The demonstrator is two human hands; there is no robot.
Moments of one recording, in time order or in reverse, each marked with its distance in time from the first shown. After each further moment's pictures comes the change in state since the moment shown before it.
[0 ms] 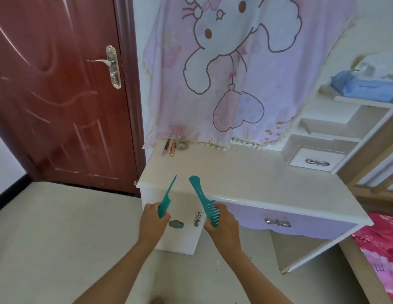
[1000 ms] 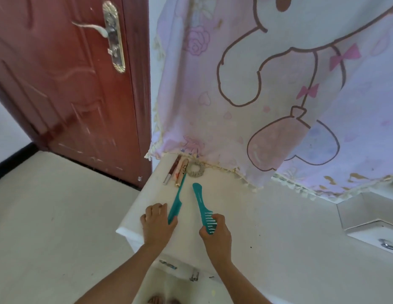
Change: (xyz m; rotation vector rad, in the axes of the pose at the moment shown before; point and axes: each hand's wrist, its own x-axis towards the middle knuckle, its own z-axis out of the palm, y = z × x) left_hand 0.230 -0.014 0.106 0.458 0.056 -0.117; right_hand 0.247 0.016 0.106 0.041 -0.297 0.219
